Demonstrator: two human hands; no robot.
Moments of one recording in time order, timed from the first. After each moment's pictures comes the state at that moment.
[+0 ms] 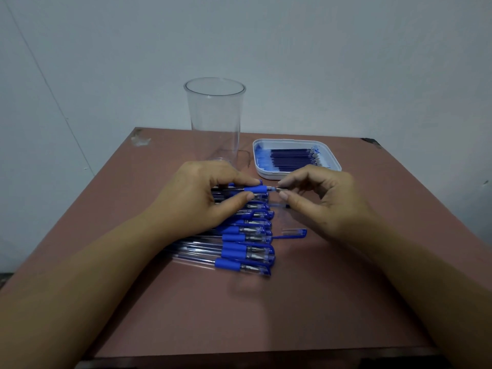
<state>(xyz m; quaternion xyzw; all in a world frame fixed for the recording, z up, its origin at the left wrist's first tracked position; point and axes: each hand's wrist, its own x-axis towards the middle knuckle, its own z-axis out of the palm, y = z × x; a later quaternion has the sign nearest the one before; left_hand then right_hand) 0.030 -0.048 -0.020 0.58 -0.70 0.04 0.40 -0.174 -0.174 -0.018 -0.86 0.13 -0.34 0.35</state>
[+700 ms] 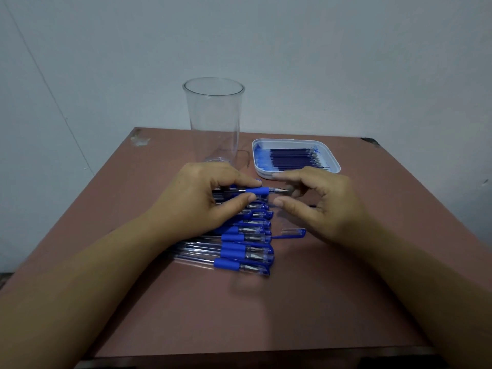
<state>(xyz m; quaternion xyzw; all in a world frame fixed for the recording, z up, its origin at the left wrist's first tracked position) 0.027 -0.048 -0.020 0.58 -0.71 0.04 0.41 -0.174 -0.178 -0.022 -0.90 0.10 -0.36 0.21</state>
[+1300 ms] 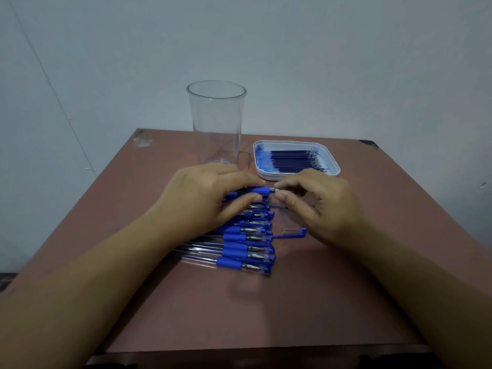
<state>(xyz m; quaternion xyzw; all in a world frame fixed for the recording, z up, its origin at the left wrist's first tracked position) 0.024 -0.045 -0.018 0.58 -0.73 0.21 0.30 -0.172 -0.173 -0.022 -0.91 0.10 -0.38 0.13</state>
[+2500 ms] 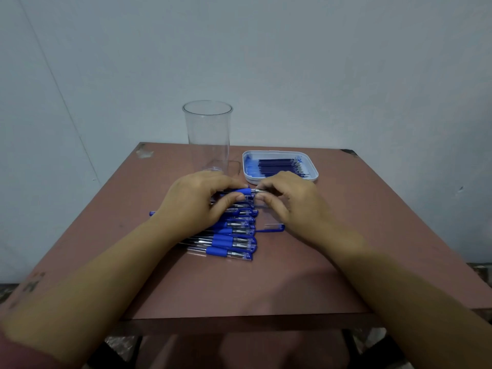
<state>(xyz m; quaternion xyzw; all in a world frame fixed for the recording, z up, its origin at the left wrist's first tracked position) 0.013 -0.042 -0.024 0.61 -0.69 0.14 0.36 -0.174 -0.162 -0.020 -0.91 0.12 -0.37 0.12</state>
